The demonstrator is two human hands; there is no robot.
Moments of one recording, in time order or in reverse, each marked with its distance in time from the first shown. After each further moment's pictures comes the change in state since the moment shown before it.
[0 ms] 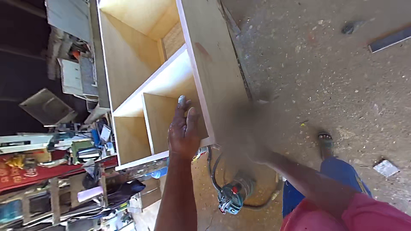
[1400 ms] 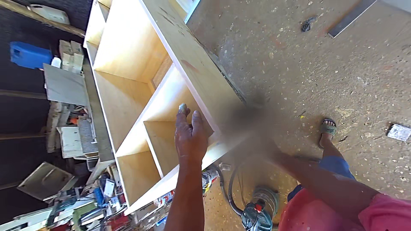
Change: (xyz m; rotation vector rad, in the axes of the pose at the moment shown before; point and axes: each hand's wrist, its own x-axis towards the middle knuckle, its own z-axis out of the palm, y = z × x) left_hand 0.007 -0.002 -0.002 0.018 -0.017 0.037; right_hand -0.008 -0.050 0.025 -0.223 0.129 0.357
